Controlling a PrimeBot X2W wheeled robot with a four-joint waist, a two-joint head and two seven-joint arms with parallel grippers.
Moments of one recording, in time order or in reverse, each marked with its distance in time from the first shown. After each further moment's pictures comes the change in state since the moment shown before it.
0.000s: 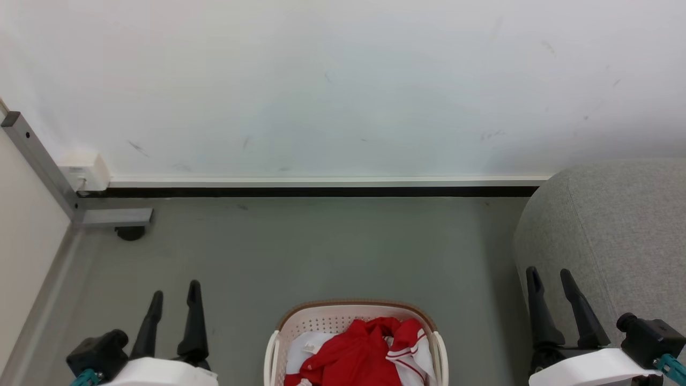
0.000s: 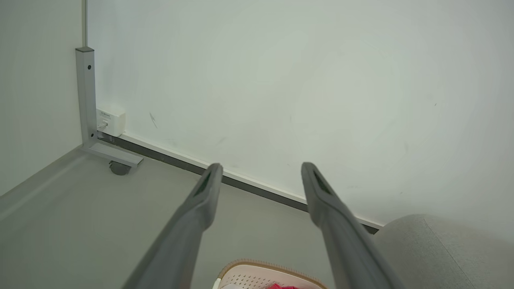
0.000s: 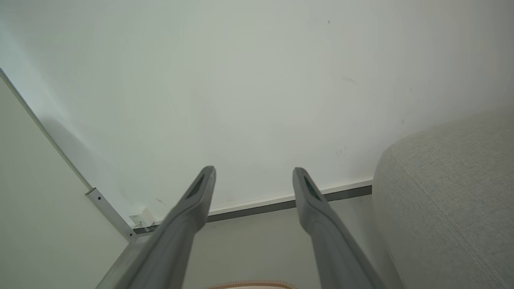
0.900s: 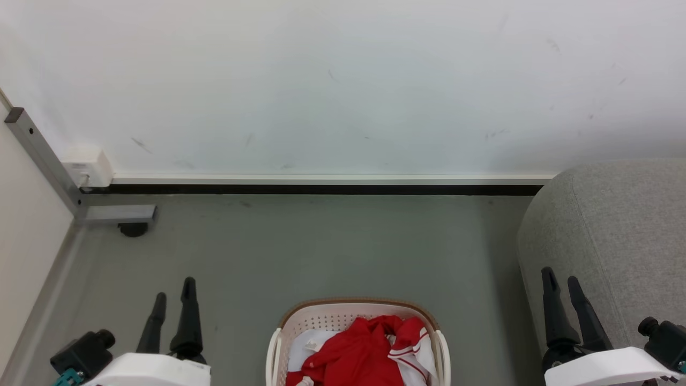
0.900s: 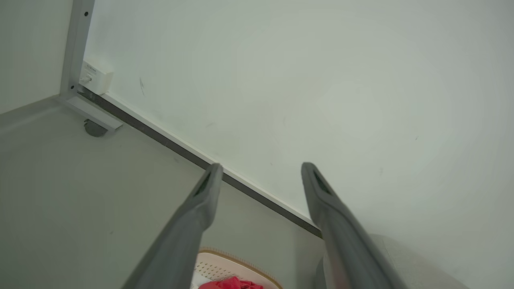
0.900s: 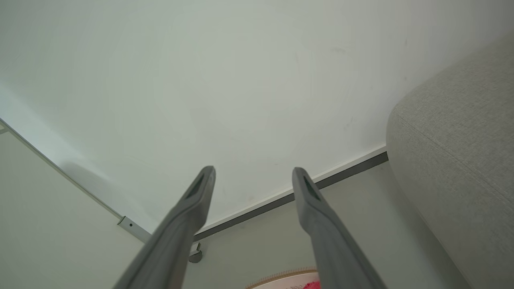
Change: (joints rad) left arm 0.000 -0.003 0.011 -0.028 -0.242 0.001 0.070; right arm 0.019 0.003 -0.027 -0.030 0.251 0.000 0.069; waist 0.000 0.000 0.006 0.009
